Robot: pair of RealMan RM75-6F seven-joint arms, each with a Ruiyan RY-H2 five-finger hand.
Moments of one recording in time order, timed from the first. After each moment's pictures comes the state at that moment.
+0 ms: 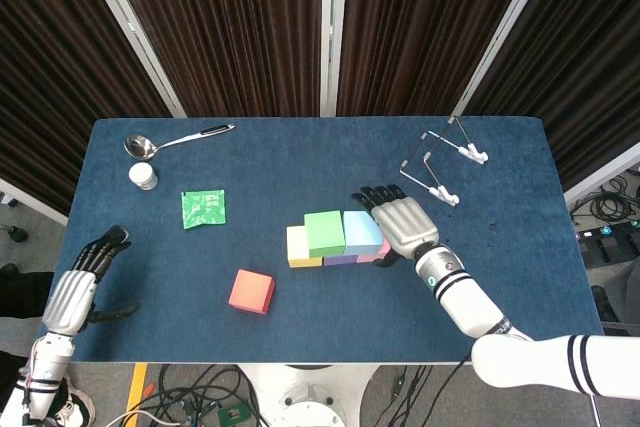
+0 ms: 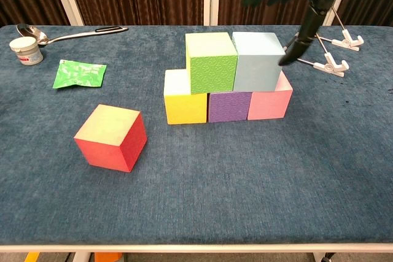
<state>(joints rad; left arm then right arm) -0.17 -1.38 0.02 -1.27 1.61 1.49 -0.43 1.08 -1.08 0.15 -2.04 -0.47 0.90 -0.61</state>
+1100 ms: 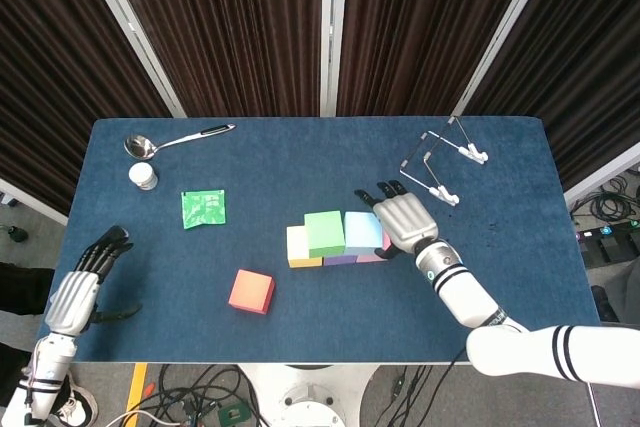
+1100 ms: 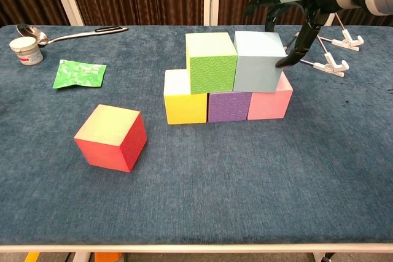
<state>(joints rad) -0.17 -1.38 0.02 -1.28 1.60 1.48 -0.42 1.10 -1.15 0.09 -1.93 -0.56 0.92 -0.57</state>
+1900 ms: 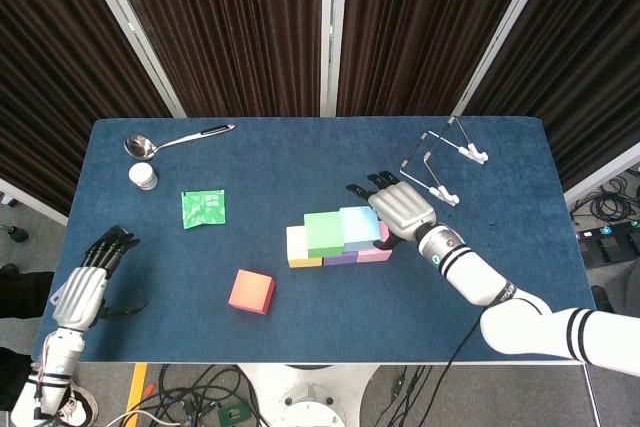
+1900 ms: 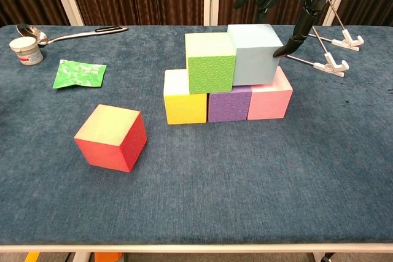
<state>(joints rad) -0.18 -1.37 0.00 -1.37 1.57 1.44 -0.33 1.09 -1.11 0.12 -1.78 -0.79 0.67 -0.37</state>
